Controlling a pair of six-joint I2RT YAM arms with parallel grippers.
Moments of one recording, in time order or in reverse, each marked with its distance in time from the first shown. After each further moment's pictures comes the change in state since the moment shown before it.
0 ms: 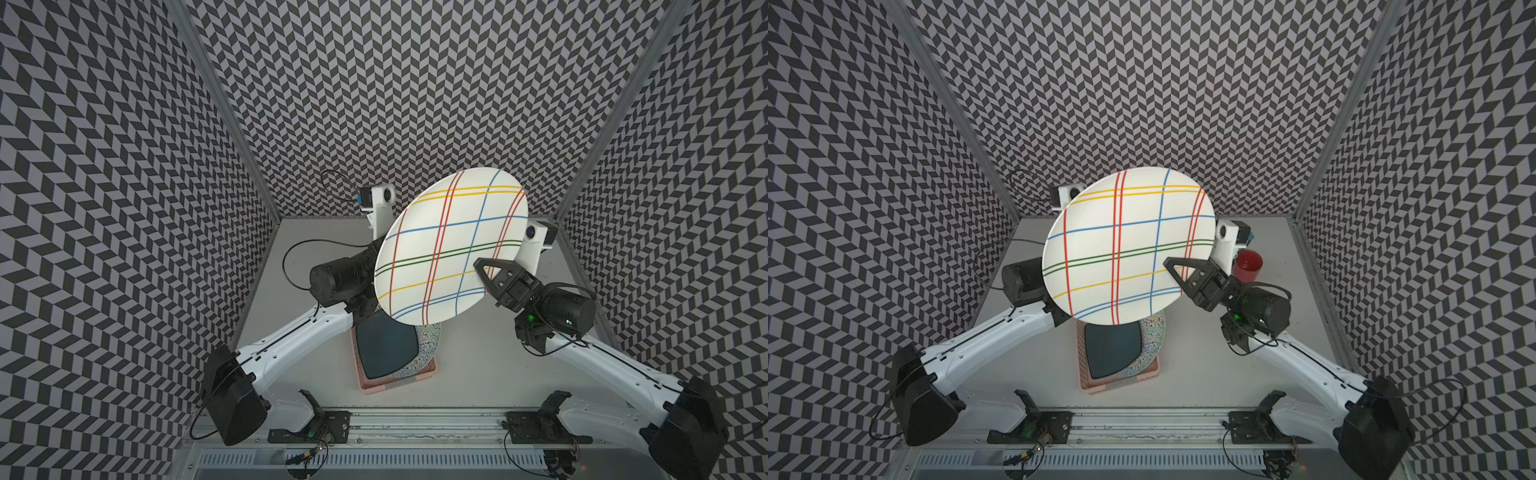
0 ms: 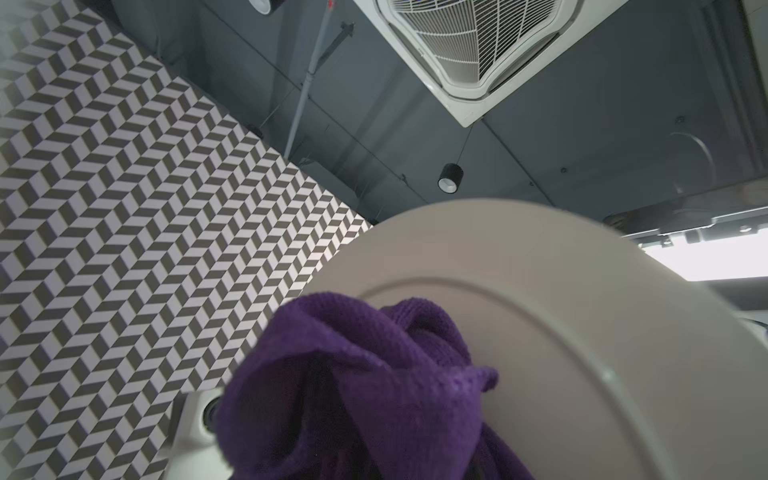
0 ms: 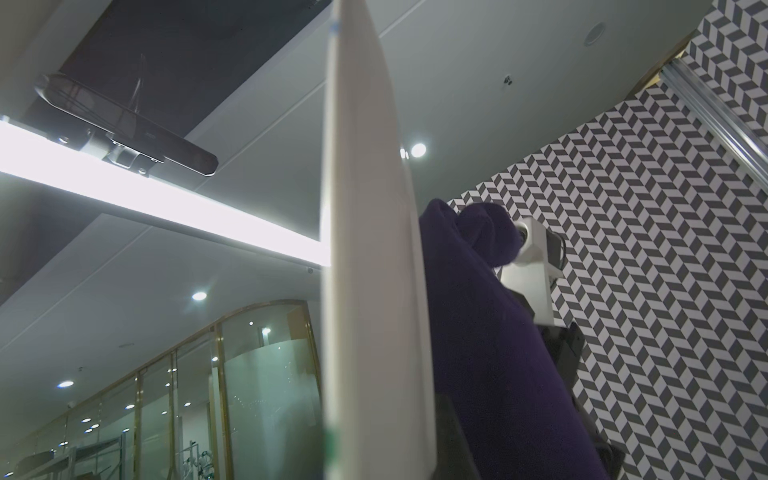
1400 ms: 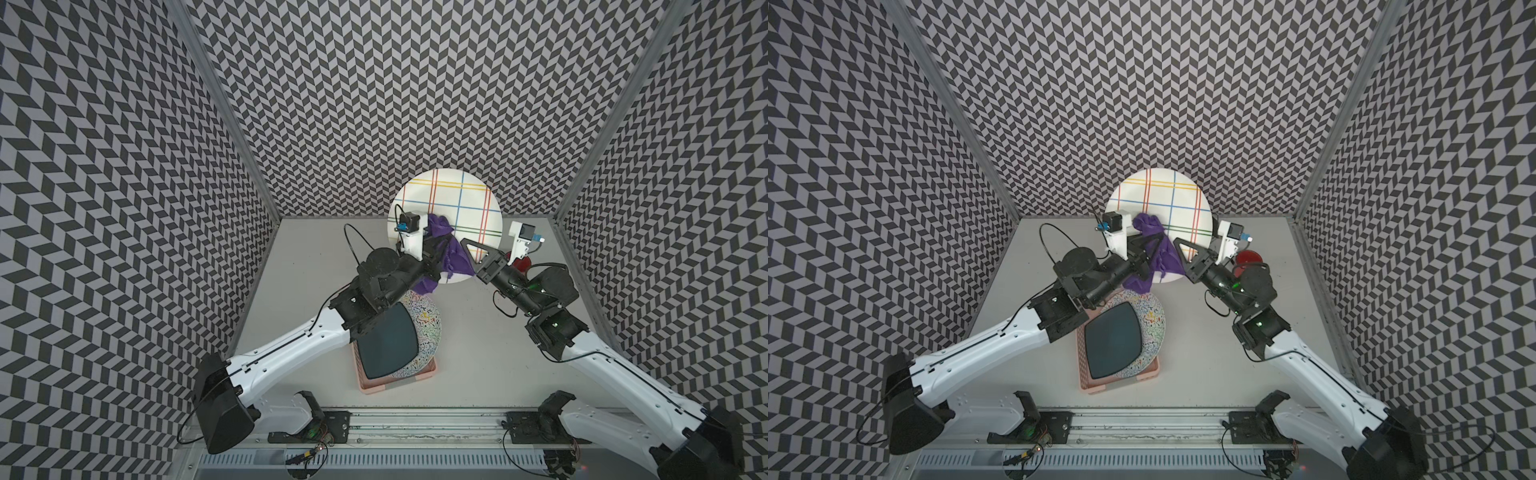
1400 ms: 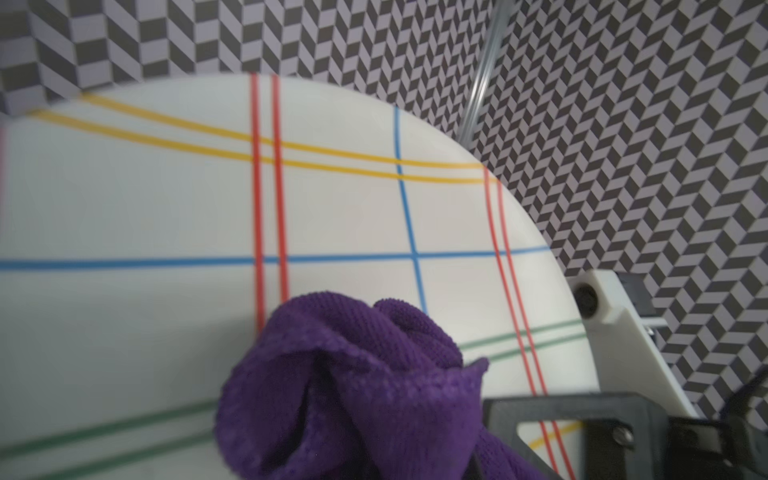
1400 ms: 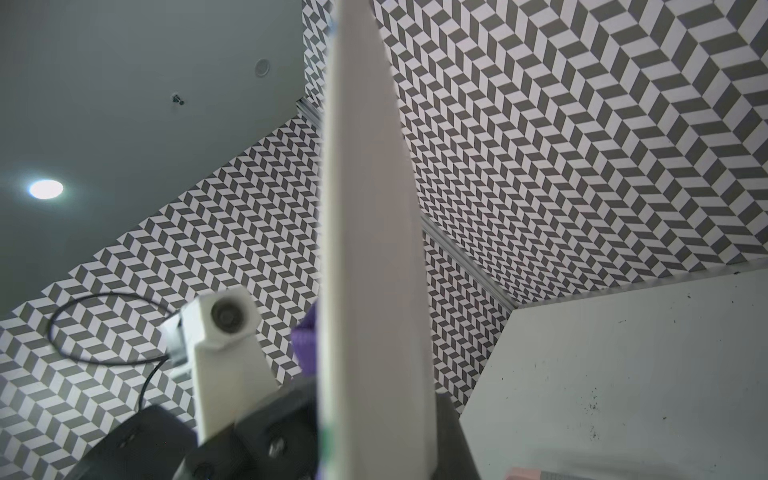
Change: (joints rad) left arm -0.018 -0.082 -0.029 -1.029 -0.806 1.121; right arm -0.065 -0.158 -0.098 -0.871 0.379 -0.342
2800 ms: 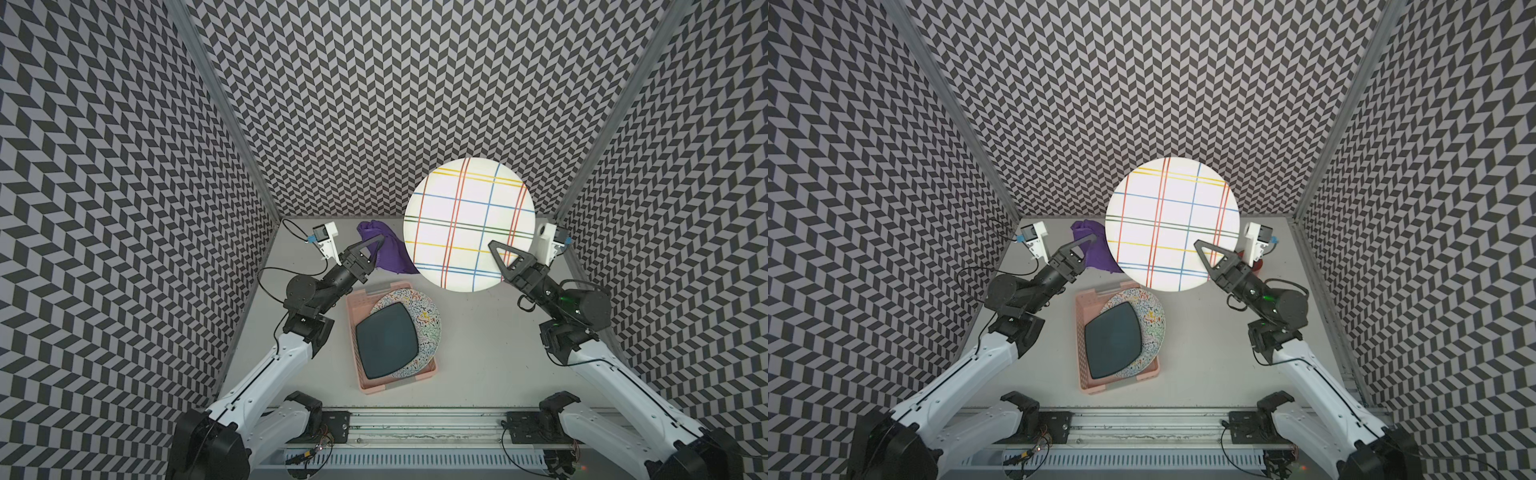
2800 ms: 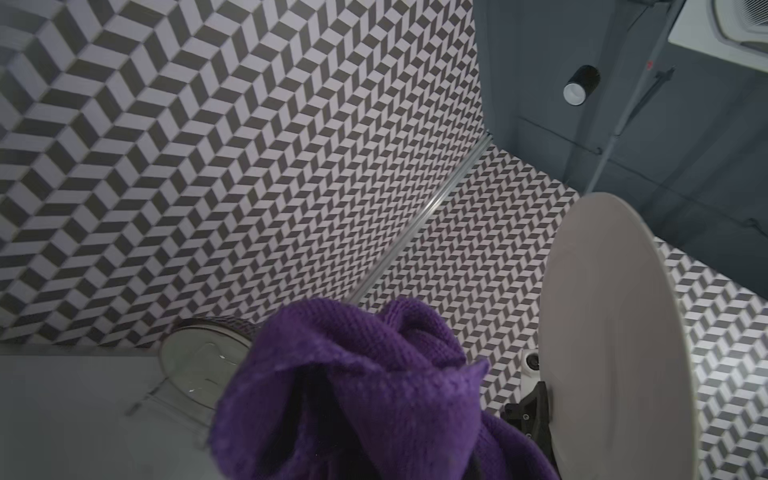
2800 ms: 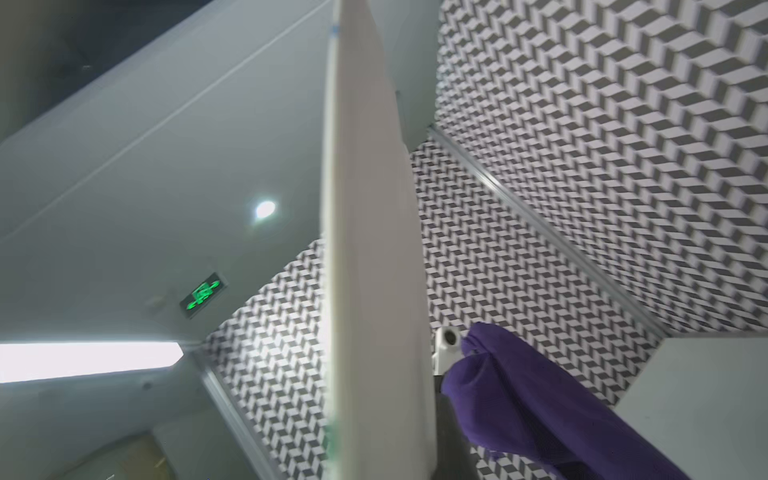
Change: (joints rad) left arm 0.451 -0.229 -0.483 0.641 0.637 -0.785; right arm -0.203 -0.048 -0.106 0.557 -0.343 0.408
